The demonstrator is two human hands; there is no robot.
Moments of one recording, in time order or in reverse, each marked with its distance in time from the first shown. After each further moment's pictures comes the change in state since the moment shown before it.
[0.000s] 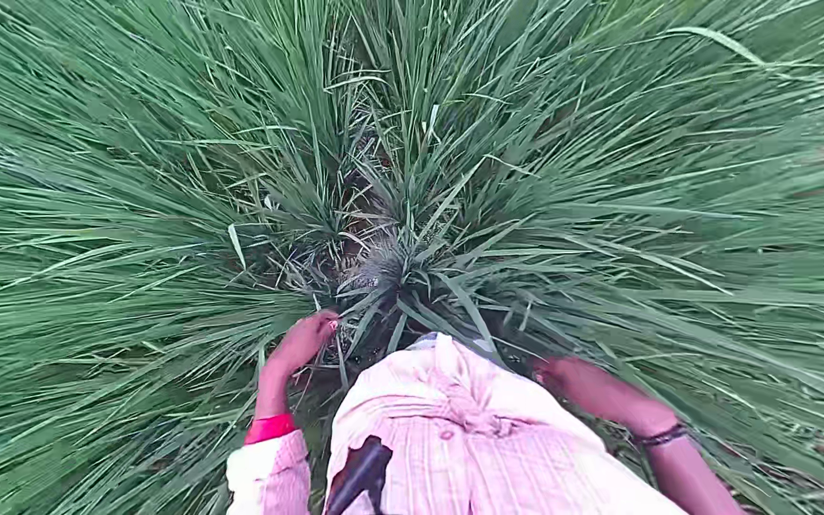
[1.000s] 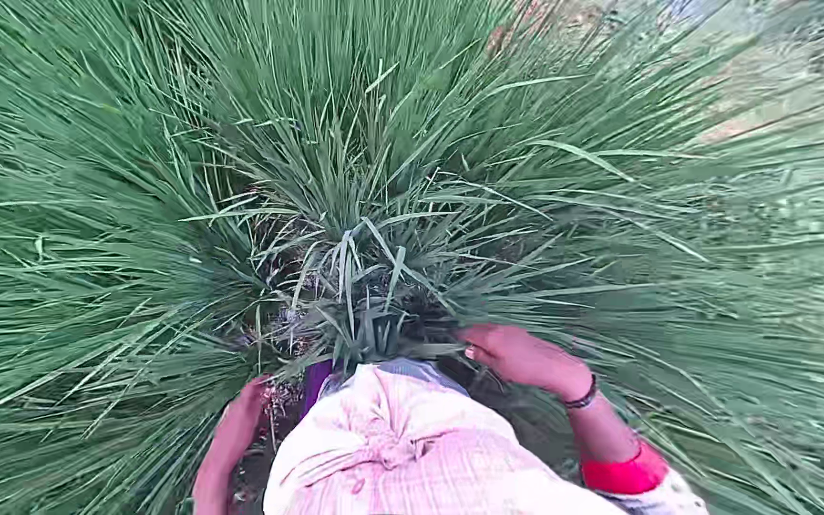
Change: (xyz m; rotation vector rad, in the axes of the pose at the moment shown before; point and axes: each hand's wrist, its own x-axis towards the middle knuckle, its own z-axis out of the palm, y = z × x) left_hand 0.239 0.111 -0.149 0.051 0.122 -0.013; right_hand 0.087 -0.021 -0.323 0.079 0.227 -0.104
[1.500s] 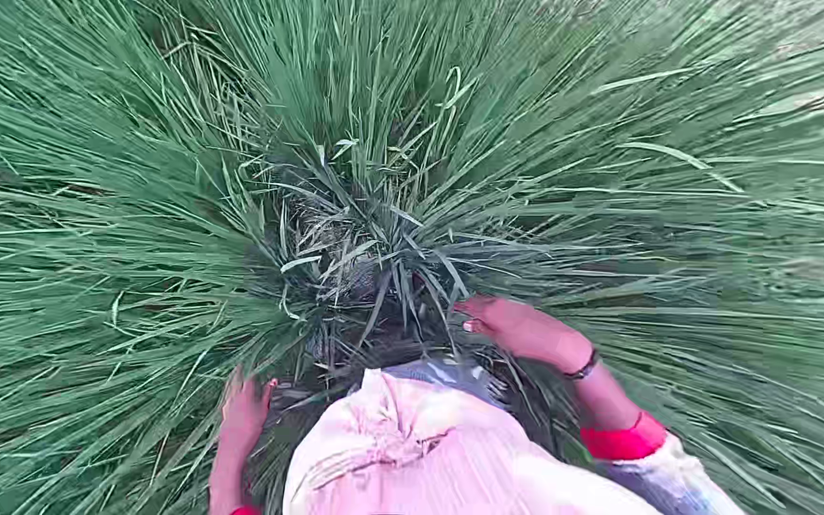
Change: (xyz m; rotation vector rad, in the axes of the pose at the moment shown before) left_hand 0.122 -0.051 -0.214 0.154 0.178 0.077; right_hand 0.156 -0.173 -0.098 0.059 0.038 0.030
